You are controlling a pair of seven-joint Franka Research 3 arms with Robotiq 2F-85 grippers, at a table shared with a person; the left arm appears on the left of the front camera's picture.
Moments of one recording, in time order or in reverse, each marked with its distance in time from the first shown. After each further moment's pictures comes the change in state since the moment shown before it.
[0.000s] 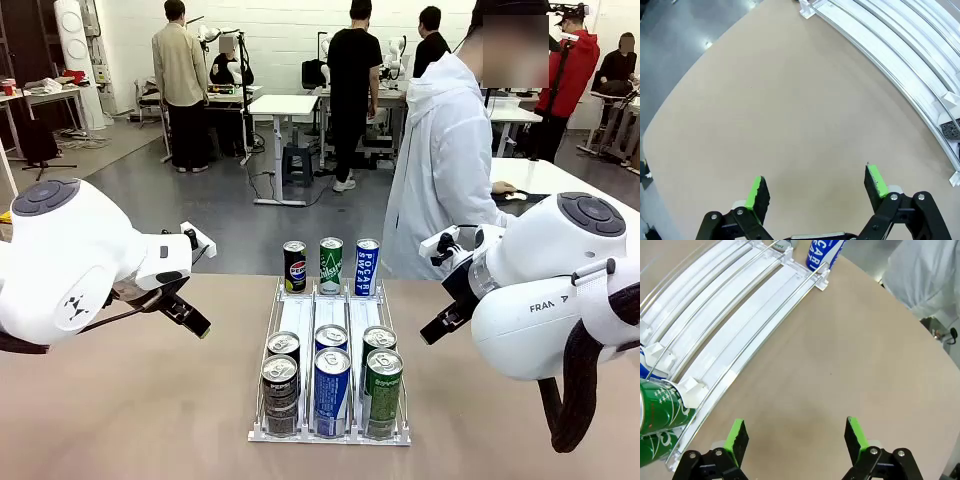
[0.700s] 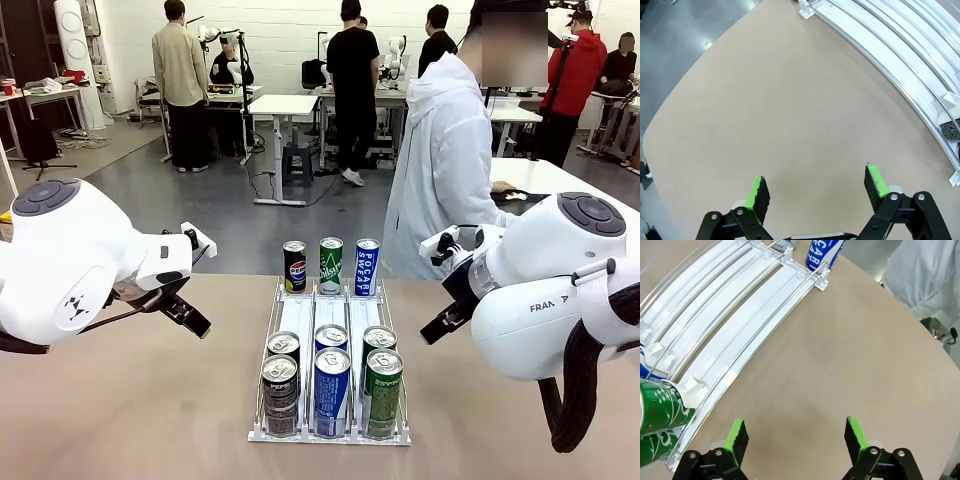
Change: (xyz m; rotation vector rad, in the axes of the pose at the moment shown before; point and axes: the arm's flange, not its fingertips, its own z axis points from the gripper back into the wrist) left arm 0.000 -0.001 0.000 0.000 0.000 -0.002; right arm 0.000 0.000 0.000 0.000 0.000 -0.001
